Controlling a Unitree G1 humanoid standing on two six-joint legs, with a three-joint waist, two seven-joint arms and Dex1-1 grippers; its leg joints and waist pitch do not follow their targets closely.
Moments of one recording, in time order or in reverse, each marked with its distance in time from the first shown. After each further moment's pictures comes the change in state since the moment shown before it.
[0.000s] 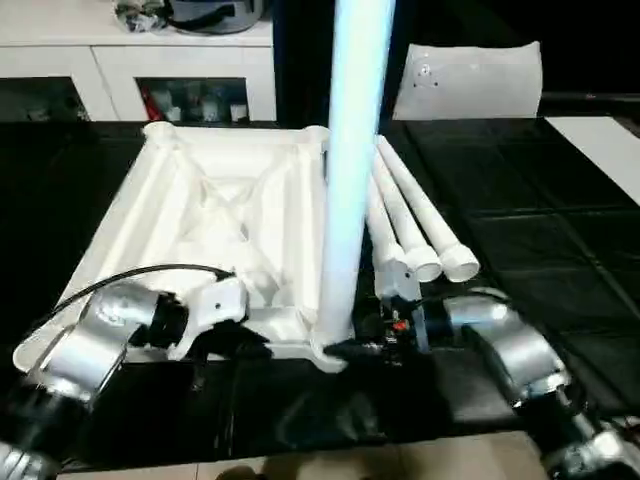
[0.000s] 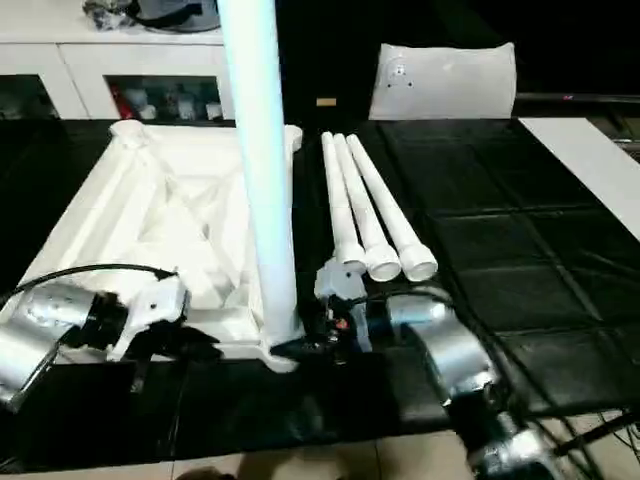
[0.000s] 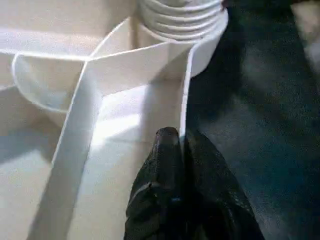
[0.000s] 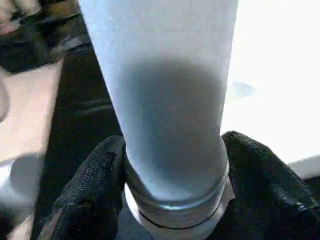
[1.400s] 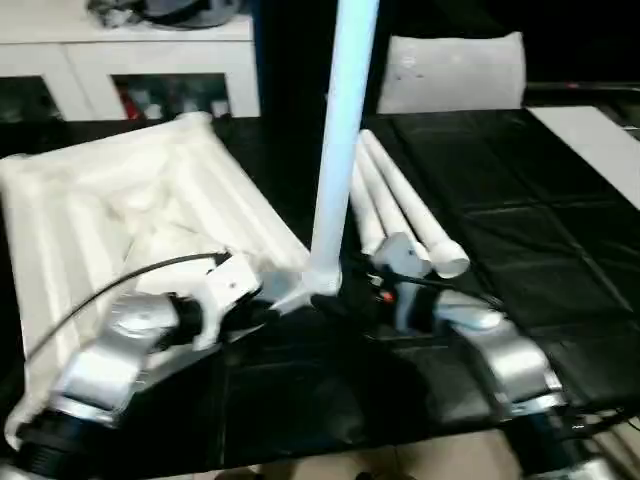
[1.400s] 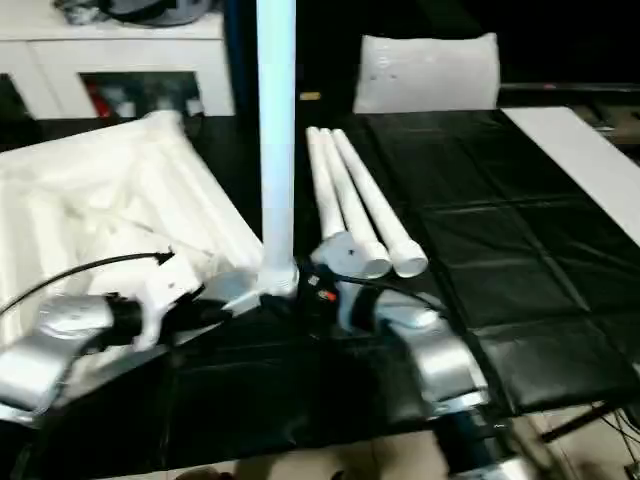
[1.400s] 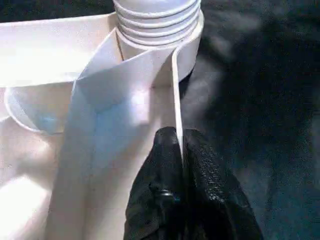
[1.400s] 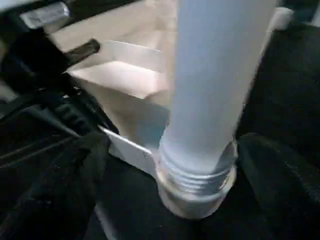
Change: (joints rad) left arm 0.055 -0.038 0.054 -0.099 0.037 0.065 0.199; right arm 0.060 0.032 -0.088 -0.207 -0.005 0.105 -0.216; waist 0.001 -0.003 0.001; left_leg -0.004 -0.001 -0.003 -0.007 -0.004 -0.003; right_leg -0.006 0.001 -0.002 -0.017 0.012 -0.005
